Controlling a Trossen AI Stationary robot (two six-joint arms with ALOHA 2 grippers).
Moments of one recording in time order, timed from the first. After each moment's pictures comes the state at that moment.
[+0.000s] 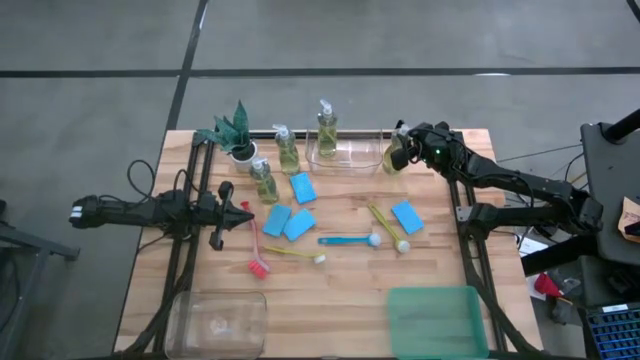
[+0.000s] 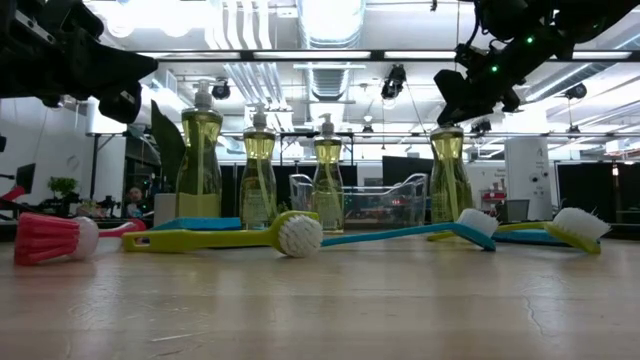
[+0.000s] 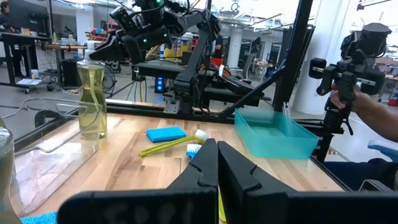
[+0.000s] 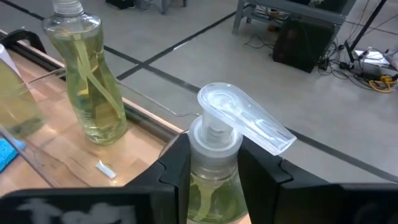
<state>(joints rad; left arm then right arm) -0.05 0.18 0.04 0.16 0.00 -0.12 -0.55 0.98 0.63 -0.08 0.46 0.13</state>
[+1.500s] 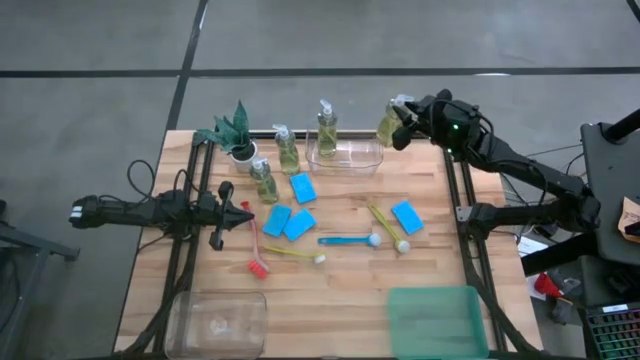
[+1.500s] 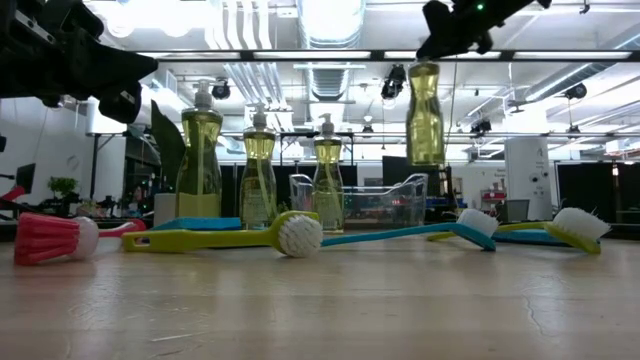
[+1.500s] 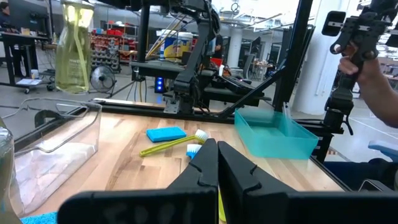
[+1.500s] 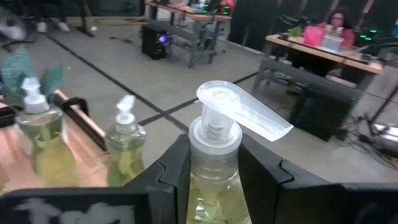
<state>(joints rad) -0.05 0.18 0.04 0.16 0.00 -0.12 -0.55 1.03 0.99 -0.14 0.33 -0.07</state>
